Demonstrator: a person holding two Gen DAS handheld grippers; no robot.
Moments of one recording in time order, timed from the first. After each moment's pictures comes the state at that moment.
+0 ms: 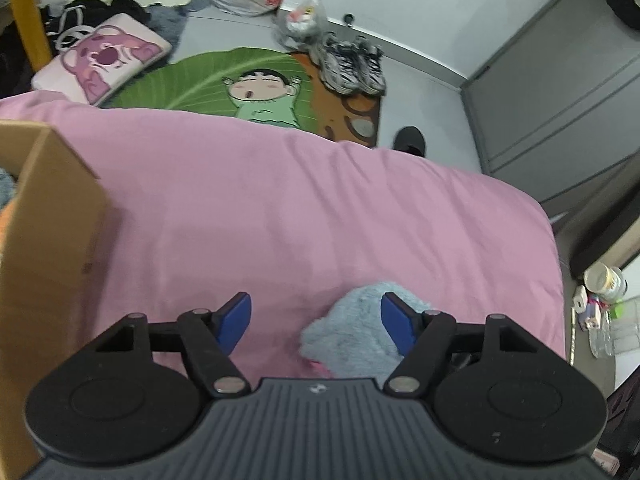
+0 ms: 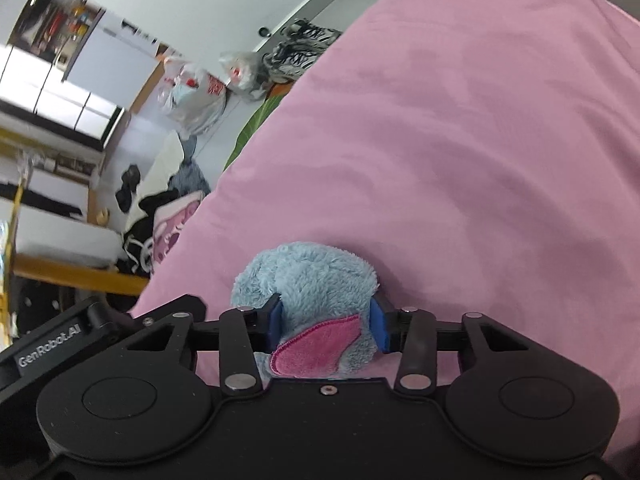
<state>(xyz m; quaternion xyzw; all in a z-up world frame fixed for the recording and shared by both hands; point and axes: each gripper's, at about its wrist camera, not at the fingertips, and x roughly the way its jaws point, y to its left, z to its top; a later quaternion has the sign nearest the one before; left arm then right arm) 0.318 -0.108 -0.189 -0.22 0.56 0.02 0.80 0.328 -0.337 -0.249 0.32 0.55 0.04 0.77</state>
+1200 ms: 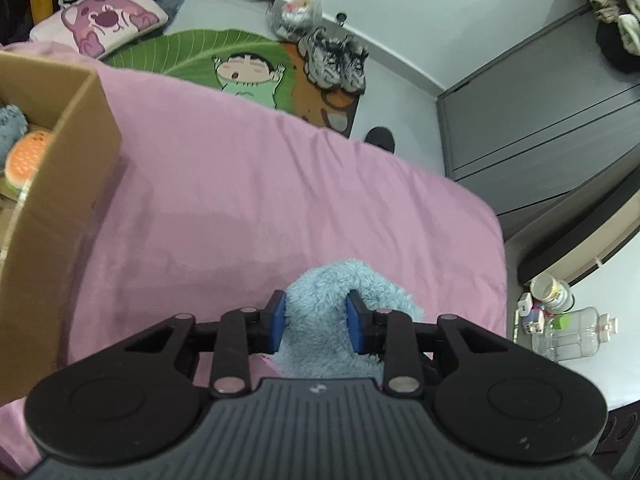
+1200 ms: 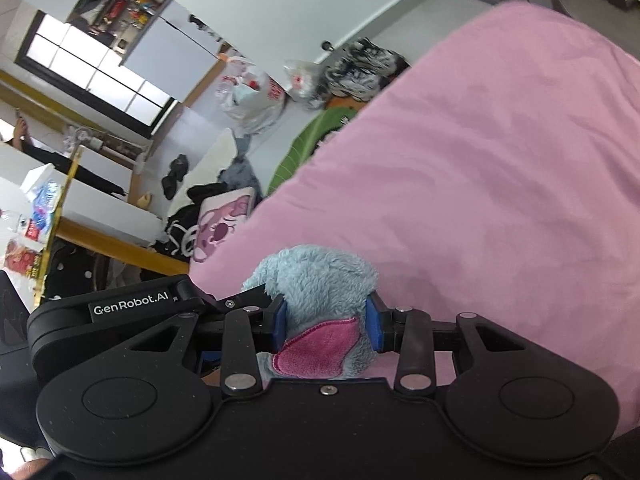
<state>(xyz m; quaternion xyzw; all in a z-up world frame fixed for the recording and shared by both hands) 0.284 -0.091 -0.162 -0.30 0.54 0.00 0.78 0.309 -0.313 -0.197 0.29 0.50 0.11 0.81</state>
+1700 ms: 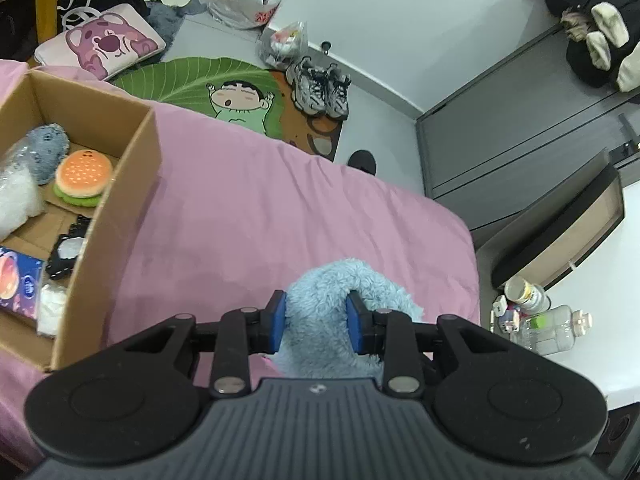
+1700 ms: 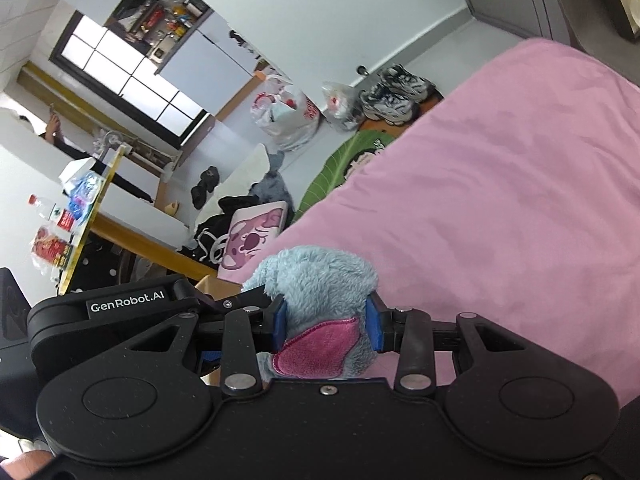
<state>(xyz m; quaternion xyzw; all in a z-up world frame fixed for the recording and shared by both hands) 0.238 -0.065 -0.119 -0.31 0.51 -0.02 0.80 0.275 -0.296 -0.159 0.28 0.46 0.14 0.83</state>
